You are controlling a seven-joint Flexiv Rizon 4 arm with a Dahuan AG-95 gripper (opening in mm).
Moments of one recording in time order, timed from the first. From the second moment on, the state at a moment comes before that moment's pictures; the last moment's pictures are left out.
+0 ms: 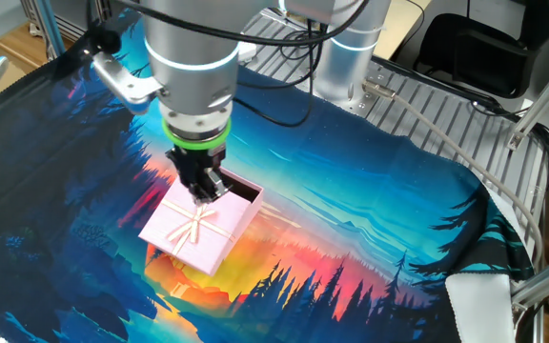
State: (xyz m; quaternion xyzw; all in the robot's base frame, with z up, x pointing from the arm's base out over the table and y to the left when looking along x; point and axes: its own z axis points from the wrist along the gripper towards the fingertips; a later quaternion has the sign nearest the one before) arm 0.598 -0.029 0.141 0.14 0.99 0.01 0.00
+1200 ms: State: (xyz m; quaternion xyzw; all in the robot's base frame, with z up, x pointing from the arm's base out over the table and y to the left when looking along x) arm 0.603 -0.028 0.142 0.14 0.99 -0.01 0.01
